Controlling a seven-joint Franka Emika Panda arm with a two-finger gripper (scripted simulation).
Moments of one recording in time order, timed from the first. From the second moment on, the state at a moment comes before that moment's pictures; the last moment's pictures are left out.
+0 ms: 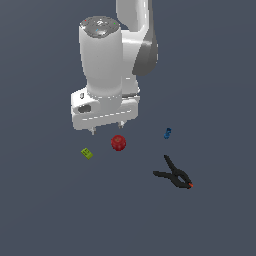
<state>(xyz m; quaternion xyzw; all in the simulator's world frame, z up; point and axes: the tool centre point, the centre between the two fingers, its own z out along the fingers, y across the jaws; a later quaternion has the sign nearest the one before) 0.024 -0.070 0.254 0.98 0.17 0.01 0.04</state>
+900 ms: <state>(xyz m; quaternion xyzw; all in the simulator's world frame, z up) 0.019 -0.154 0.145 0.95 0.32 0.00 0.02</state>
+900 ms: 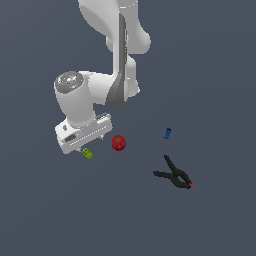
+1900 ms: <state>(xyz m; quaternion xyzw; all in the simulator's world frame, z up) -0.007 -0.209 0.065 0.91 0.42 0.00 0.00</state>
